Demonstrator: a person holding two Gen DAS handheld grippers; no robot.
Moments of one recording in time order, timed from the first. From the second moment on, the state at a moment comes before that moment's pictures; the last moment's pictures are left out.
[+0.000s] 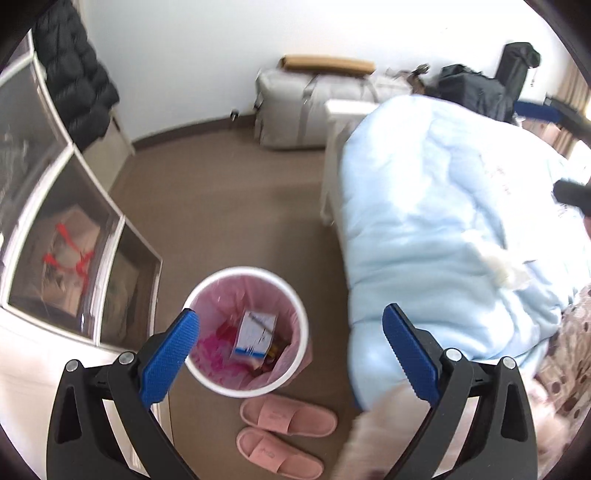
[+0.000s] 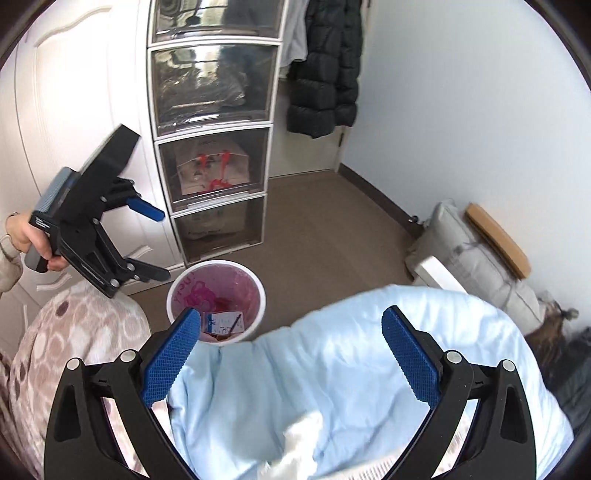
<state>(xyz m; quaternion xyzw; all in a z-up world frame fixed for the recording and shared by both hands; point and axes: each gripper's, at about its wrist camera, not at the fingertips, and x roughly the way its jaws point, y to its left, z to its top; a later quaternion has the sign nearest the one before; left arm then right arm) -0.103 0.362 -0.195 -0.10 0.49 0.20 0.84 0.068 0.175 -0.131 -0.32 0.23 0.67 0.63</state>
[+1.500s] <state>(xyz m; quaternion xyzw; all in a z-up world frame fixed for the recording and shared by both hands) 0.178 -0.070 -0.156 0.12 0.49 -0.09 0.86 0.322 -0.296 -0.132 -0.19 0.33 0.36 0.85</state>
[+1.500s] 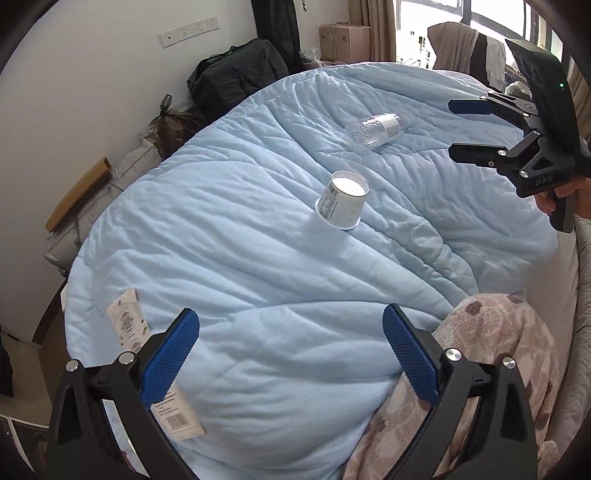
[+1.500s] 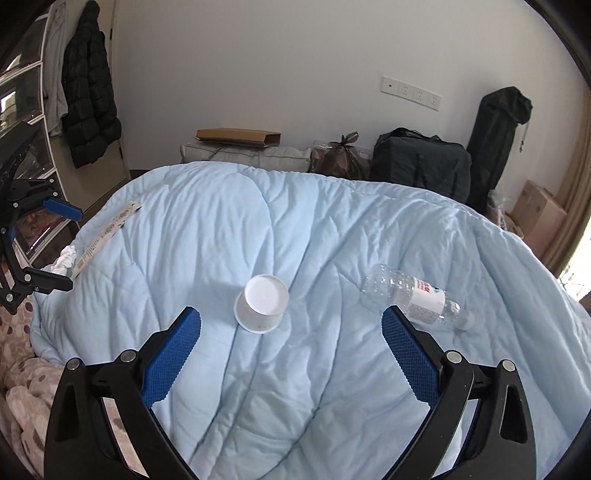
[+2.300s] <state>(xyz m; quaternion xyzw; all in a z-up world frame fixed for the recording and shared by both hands) 0.287 -0.110 -0.213 0.06 0.54 -0.09 0.84 0.469 -0.302 -0.215 -0.46 0.33 0.33 0.75</state>
